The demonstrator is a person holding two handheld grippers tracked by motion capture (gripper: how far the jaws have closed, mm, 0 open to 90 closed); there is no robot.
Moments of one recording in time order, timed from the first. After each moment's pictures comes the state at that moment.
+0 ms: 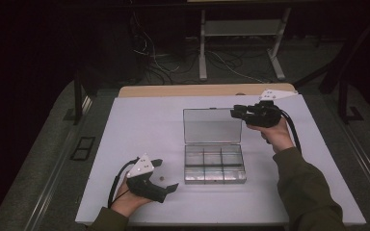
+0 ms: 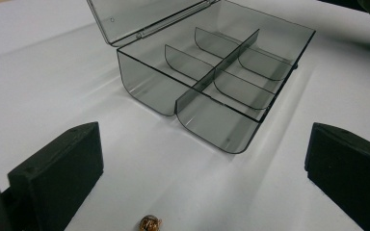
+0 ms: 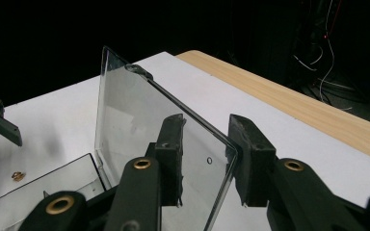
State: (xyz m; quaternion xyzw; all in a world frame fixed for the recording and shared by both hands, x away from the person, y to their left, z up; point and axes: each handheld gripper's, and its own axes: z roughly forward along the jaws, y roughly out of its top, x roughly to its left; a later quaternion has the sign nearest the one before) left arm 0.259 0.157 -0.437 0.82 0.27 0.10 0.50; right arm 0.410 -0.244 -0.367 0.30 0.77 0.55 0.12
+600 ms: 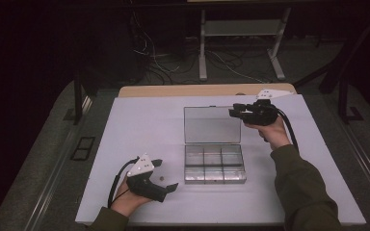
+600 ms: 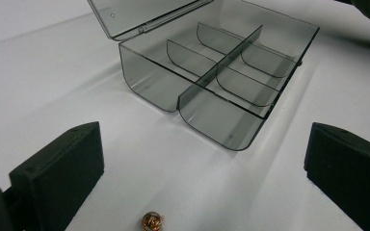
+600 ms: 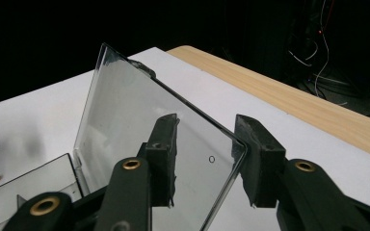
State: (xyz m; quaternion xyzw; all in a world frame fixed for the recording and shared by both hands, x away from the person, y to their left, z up) left arm 0.260 0.158 -0.437 0.82 0.28 0.10 0.49; right arm 0.425 -0.243 -0.380 0.31 0.77 0.55 0.12
